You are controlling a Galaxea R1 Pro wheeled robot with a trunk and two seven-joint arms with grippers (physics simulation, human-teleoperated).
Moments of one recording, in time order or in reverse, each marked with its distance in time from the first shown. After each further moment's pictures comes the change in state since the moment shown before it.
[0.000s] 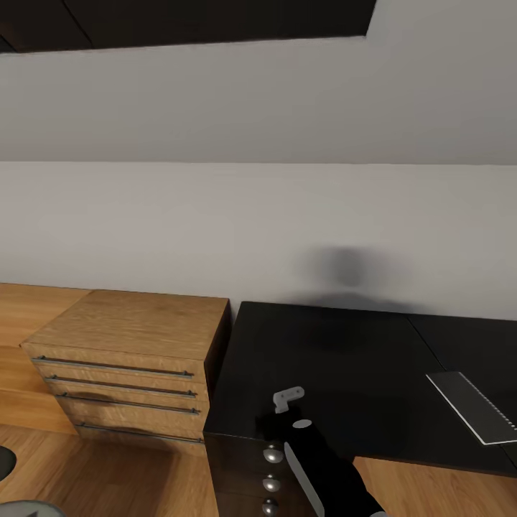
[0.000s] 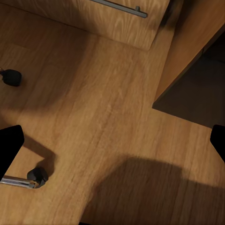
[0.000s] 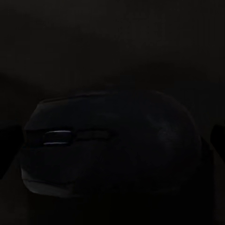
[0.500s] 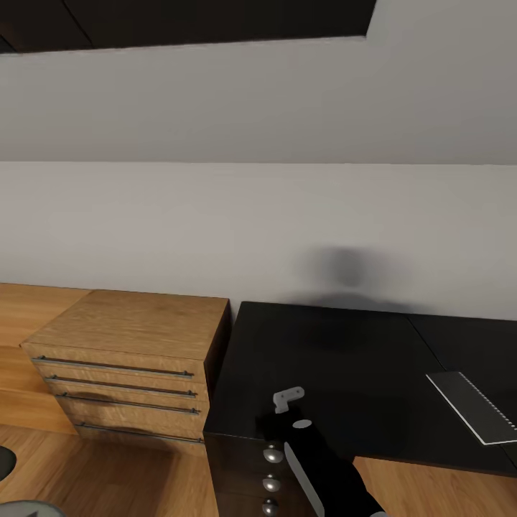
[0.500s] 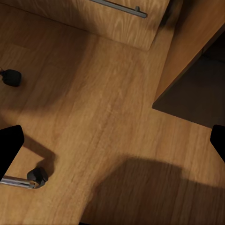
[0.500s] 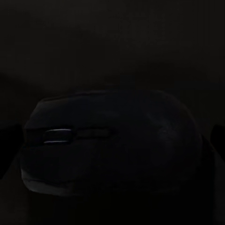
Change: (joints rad) left arm 0.000 0.000 0.000 0.000 -0.001 0.000 -0.001; right arm 0.001 0.000 0.000 0.001 -0.001 0.000 0.000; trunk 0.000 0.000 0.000
